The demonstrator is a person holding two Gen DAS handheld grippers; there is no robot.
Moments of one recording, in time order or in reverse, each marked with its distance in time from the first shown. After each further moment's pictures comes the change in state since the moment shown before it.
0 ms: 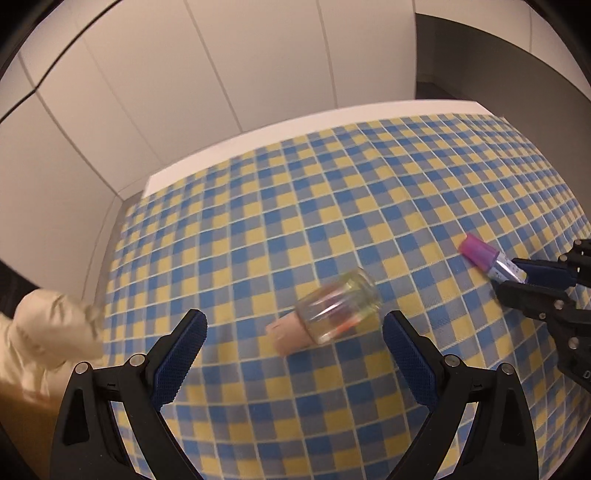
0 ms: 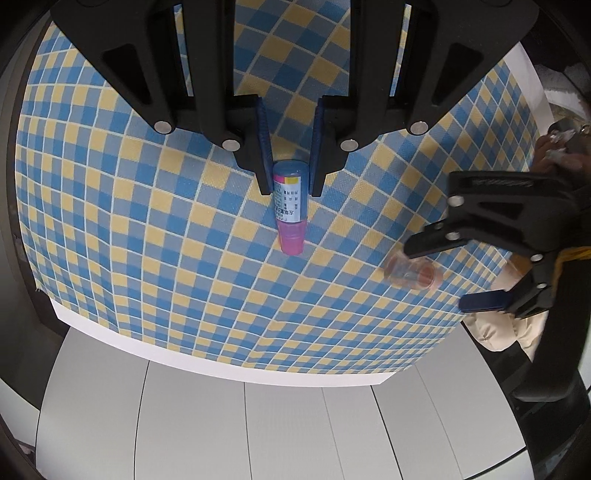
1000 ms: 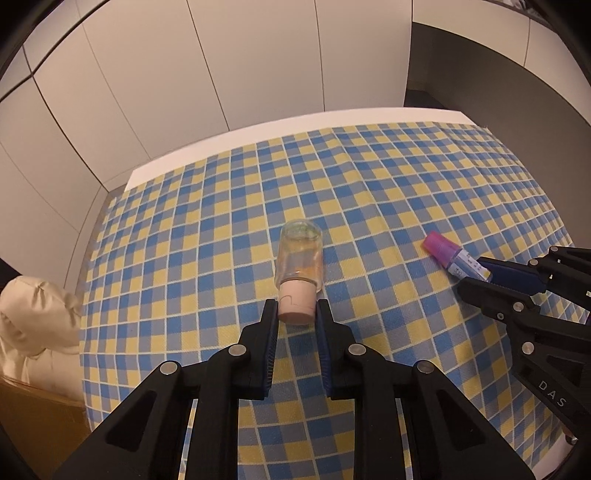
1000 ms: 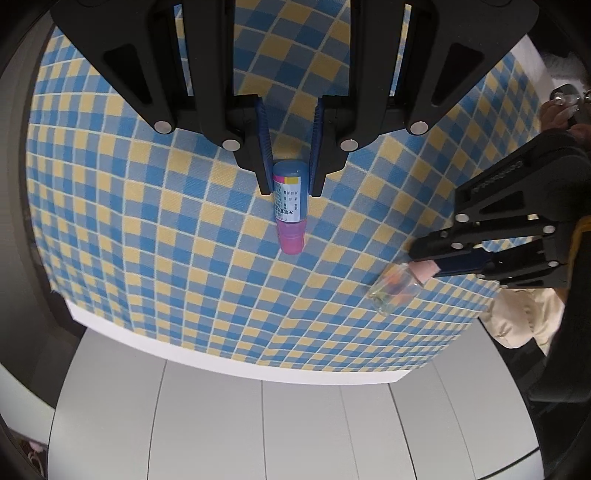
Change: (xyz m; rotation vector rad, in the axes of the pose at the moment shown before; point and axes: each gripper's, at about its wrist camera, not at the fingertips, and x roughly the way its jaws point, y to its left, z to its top) left arm -0.019 -0.013 -0.004 -0.058 -0.010 -0.059; right arm -0.008 -0.003 0.000 0.006 -0.007 -0.083
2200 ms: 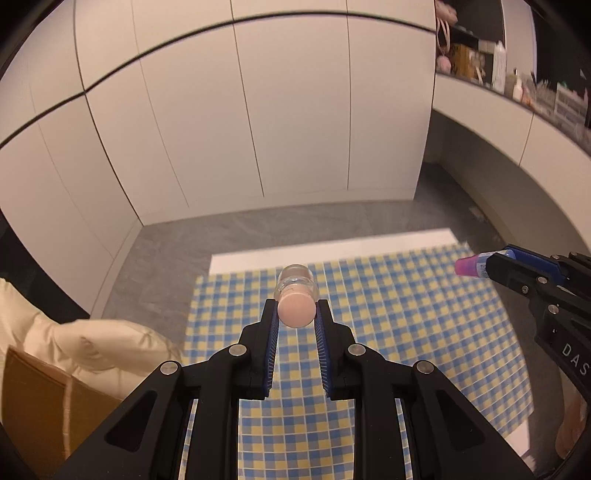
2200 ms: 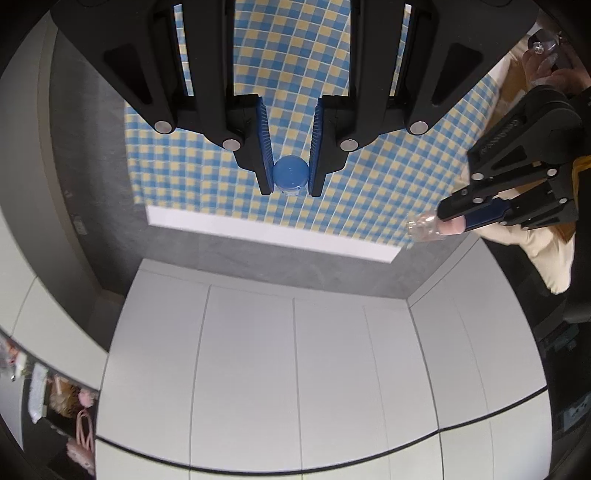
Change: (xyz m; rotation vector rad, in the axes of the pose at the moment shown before) left arm -0.195 0.053 0.070 -0.122 -0.215 0.044; right arm -0.178 0.038 0.095 0.079 -0.224 -0.136
